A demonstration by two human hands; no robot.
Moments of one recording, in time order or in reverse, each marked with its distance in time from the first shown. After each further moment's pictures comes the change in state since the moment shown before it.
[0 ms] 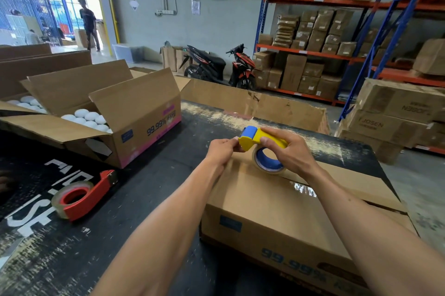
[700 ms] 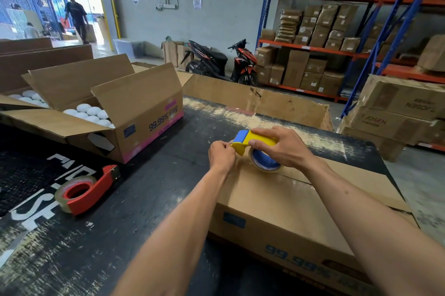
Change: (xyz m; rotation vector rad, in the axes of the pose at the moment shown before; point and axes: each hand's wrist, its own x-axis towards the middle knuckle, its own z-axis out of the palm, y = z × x) left_hand -0.005 -0.021 0.001 0.299 0.304 0.096; right_hand 0.013 -0.015 0.011 -0.310 -0.131 -0.069
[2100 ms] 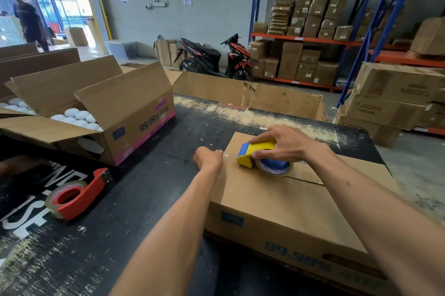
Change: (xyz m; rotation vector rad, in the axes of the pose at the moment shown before) left_hand -0.007 -0.007 0.006 0.055 0.072 -0.225; right_hand -0.008 0.021 -0.034 -0.338 -0.329 -0.068
